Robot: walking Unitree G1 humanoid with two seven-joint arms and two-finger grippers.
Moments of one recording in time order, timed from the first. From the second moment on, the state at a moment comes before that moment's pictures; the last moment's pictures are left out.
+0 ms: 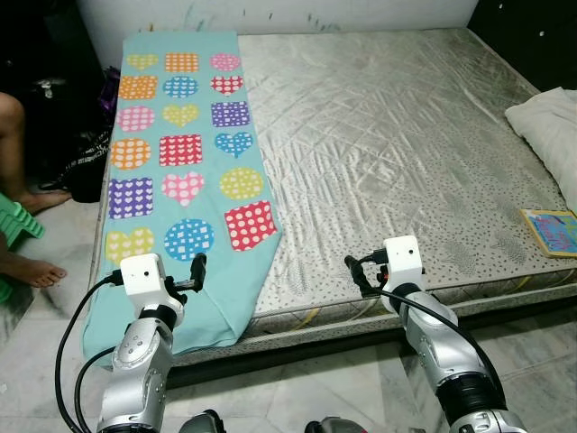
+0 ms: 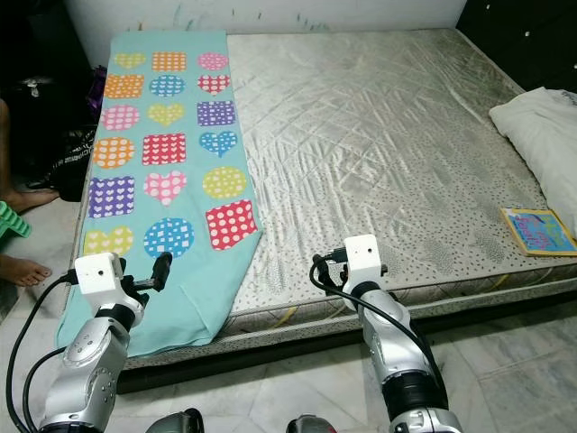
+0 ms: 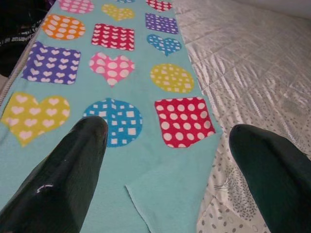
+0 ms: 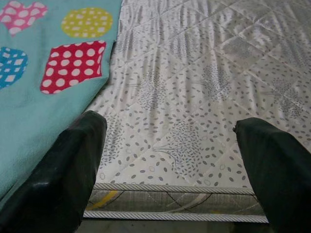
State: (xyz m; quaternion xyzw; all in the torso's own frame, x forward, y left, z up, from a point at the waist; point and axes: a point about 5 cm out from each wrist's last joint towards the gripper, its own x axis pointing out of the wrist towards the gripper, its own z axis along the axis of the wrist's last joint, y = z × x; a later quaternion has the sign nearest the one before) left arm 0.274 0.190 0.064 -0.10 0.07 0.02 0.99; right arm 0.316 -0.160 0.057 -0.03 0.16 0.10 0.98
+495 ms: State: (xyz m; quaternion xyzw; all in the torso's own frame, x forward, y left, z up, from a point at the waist) left arm 0.274 0.189 0.064 -0.10 0.07 0.02 0.99; right arm 0.316 -0.160 0.057 -0.03 0.16 0.10 0.98
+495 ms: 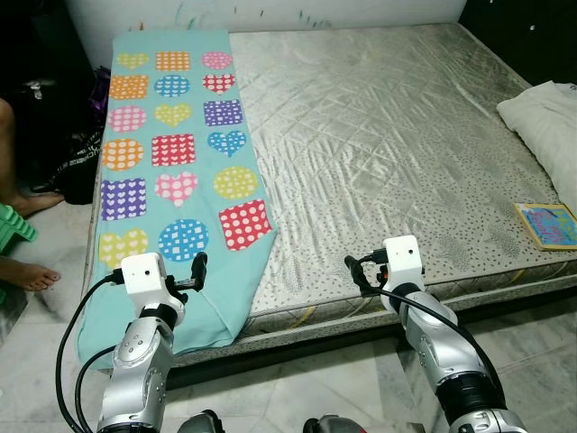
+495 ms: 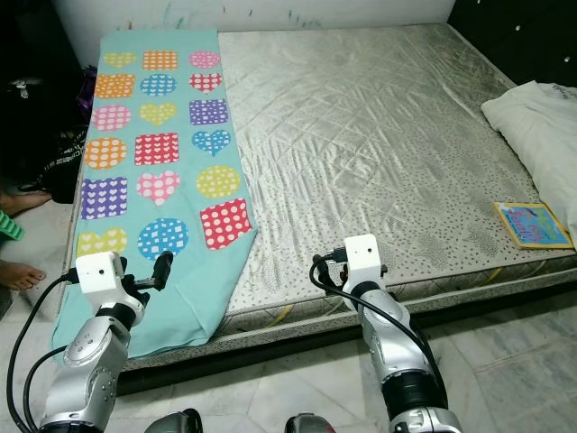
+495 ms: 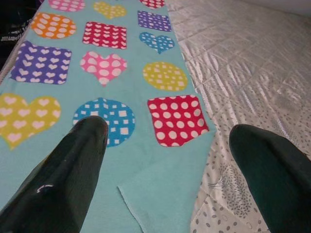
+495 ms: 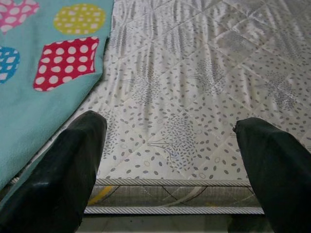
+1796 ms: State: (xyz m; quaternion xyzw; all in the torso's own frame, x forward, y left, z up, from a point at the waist) left arm 0.273 0.188 0.062 -0.11 0.08 0.02 0.99; right arm 0.317 -0.160 0.057 -0.03 0.16 0.10 0.98
